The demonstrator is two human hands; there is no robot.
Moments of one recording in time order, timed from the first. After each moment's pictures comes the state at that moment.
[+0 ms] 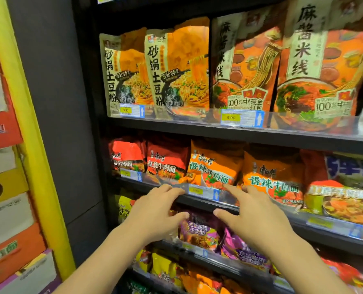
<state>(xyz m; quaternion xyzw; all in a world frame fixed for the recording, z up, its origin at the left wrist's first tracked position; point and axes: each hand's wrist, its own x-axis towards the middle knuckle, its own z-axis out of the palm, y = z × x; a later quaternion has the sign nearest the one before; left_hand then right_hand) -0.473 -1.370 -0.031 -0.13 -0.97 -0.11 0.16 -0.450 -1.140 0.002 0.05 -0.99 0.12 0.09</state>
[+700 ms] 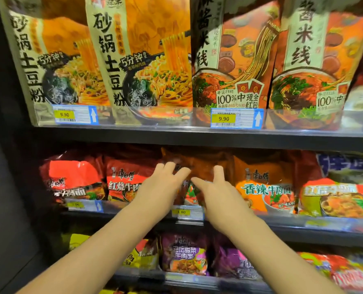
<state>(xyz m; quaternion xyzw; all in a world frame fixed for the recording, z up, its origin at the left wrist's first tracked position) -0.630 -1.346 -0.012 -0.28 -0.93 -0.02 0.24 -0.555 -1.196 0.003 -0.01 -0.99 0.04 0.10</state>
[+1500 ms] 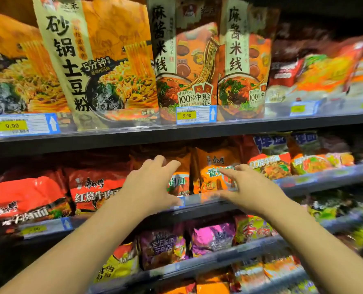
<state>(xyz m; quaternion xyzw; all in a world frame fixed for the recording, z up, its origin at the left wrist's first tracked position) -0.590 -1.344 0.028 -0.39 -0.90 -0.03 0.17 -0.474 -1.128 0.009 -0.20 -0.97 0.06 0.11</state>
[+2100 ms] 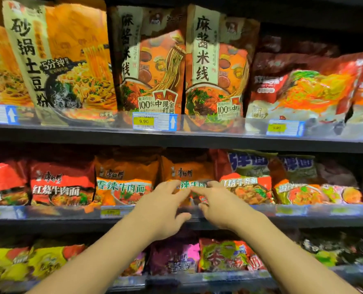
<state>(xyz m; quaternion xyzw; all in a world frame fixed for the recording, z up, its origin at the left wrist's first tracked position) -0.548 -1.214 -0.021 -0.39 -0.91 -0.05 0.15 -0.498 -1.037 -0.007 -0.05 -0.99 0.09 0.04</state>
